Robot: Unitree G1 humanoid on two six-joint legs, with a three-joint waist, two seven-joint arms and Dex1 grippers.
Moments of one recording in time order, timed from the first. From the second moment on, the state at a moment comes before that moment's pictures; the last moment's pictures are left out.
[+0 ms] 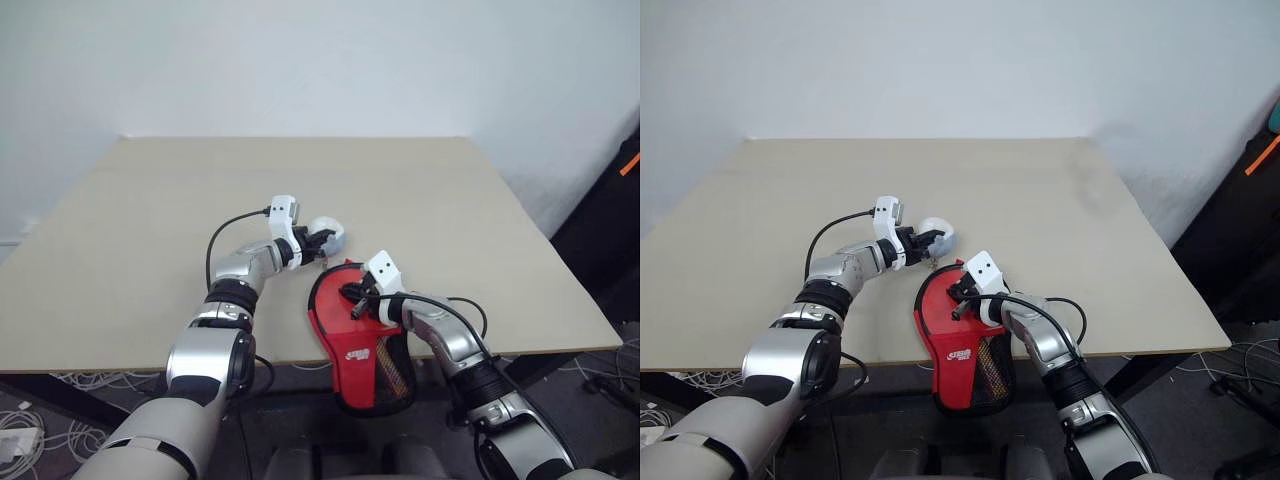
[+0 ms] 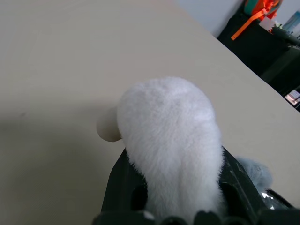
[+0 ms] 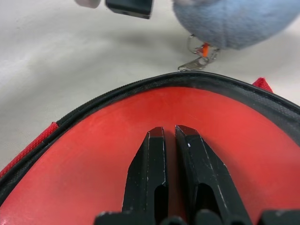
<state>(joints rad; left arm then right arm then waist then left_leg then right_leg) -0.99 0.20 0.13 1.12 -0.29 0.35 -0.68 -0.45 -0.13 0.30 0.25 0.12 0.46 0.59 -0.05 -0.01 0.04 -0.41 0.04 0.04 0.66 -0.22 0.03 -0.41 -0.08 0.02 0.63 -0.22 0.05</state>
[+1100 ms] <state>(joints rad) -0.90 0.18 -0.08 0.95 -0.14 0.37 -1.14 -0.43 -0.15 0.32 0.19 0.11 0.49 0.62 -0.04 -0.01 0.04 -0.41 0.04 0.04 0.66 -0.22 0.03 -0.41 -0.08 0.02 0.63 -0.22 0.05</state>
